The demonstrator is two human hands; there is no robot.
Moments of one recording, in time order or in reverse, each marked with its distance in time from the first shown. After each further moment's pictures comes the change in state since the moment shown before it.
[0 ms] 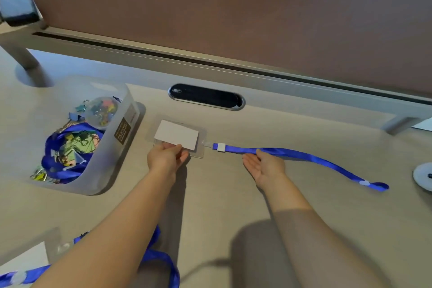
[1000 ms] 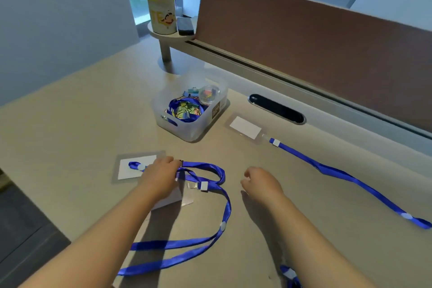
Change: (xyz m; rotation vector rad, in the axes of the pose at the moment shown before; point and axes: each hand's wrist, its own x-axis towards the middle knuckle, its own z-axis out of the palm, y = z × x) left_hand -0.116 -0.023 -0.210 1.611 0.046 0.469; right_hand -0.125 0.102 0.001 -1.950 -0.382 -0.687
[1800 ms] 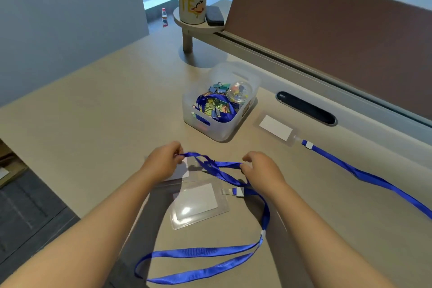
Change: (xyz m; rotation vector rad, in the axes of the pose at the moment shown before) left_hand 0.020 -0.078 -0.031 -0.522 0.047 -0.102; right_hand 0.011 -0.088 0.008 0.083 0.077 -0.133
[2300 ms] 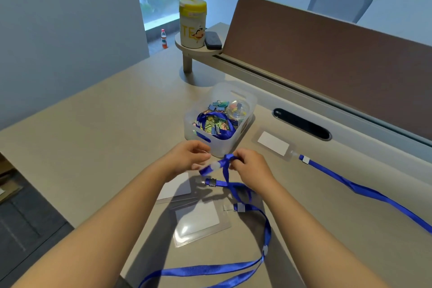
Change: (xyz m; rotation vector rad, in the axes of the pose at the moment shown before) left_hand -0.005 0.057 -0.032 -0.495 -0.293 -0.008; right_hand 0.000 -0.039 -0.022 0.310 0.023 -0.118
